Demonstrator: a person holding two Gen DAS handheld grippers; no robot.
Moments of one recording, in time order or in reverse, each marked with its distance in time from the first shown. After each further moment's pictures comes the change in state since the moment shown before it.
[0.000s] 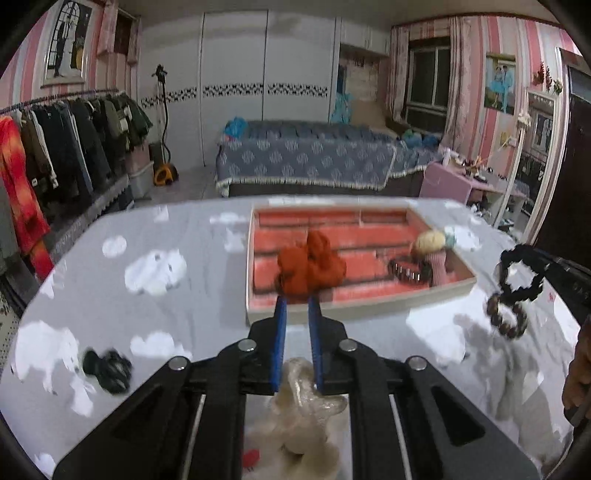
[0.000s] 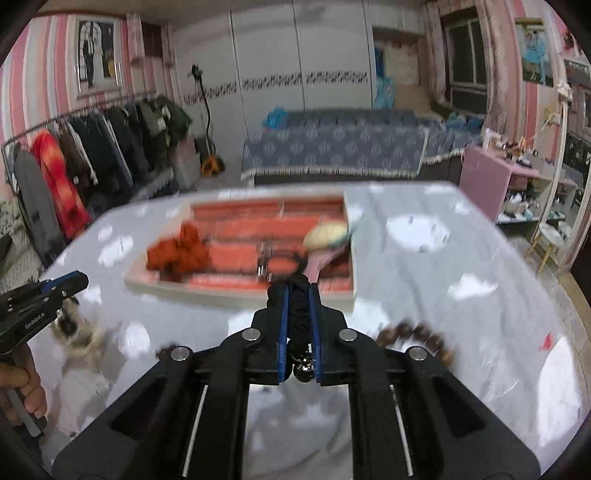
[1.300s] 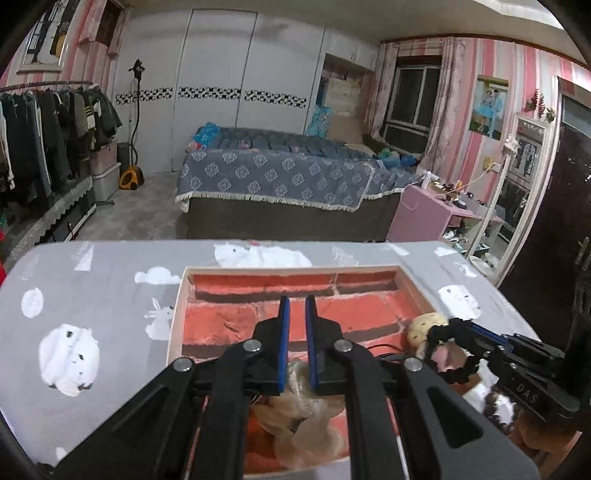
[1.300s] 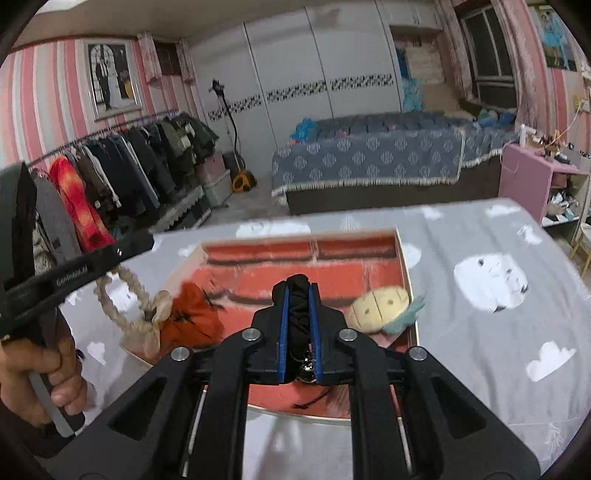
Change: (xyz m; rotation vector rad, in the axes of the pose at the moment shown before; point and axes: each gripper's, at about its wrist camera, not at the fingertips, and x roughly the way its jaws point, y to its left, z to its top) left arm 0.129 -0.015 0.080 -0.056 -0.023 -0.143; right arm 0.131 -0.001 0.038 0.026 0.040 0.128
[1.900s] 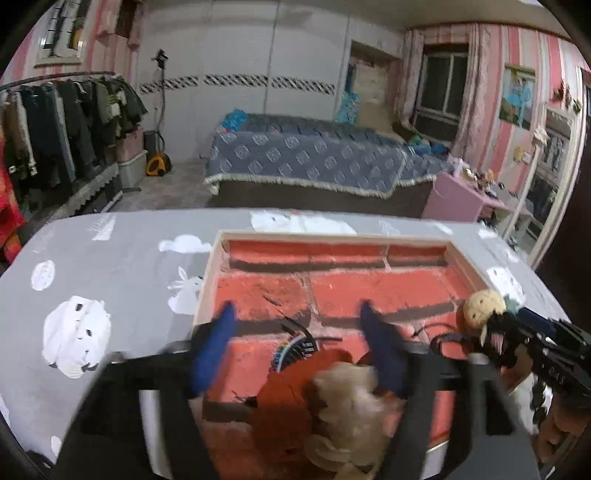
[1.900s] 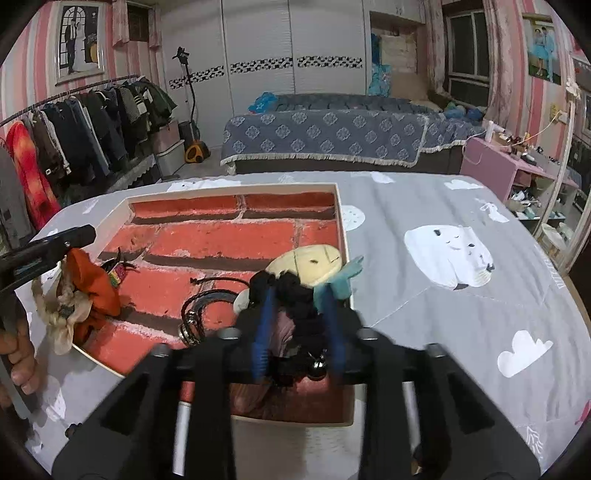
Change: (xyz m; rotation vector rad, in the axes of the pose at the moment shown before) left arm 0.021 0.025 -0.025 -0.022 0.022 0.121; right arm 0.020 -0.027 -0.021 -0.034 0.047 -0.190
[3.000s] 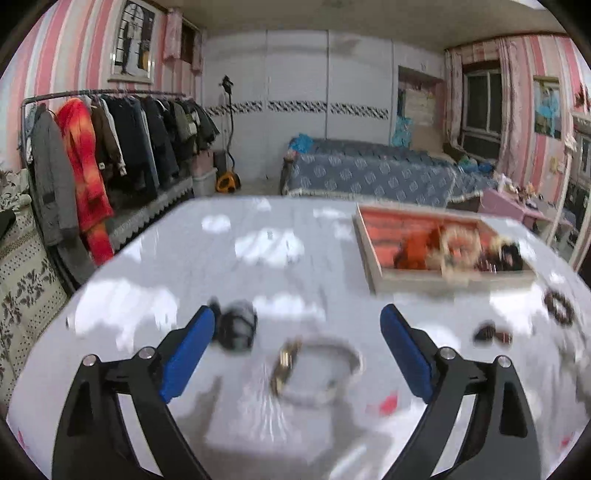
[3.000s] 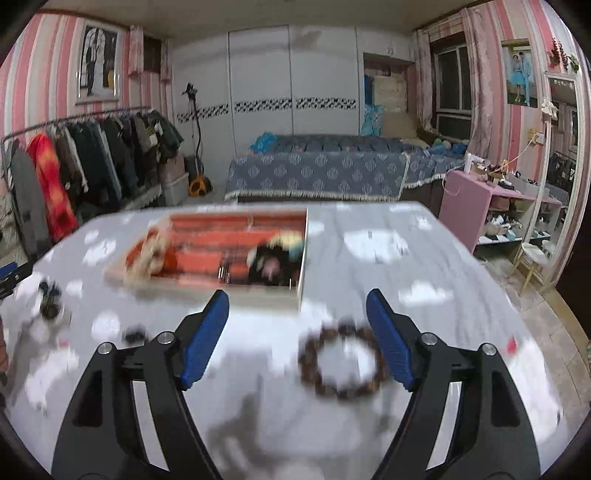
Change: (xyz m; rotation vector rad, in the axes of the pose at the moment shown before) left arm -0.213 0.086 -0.128 -0.006 -0.072 0.232; right arm -0.182 -0.022 -0.088 -0.041 -0.125 -0.006
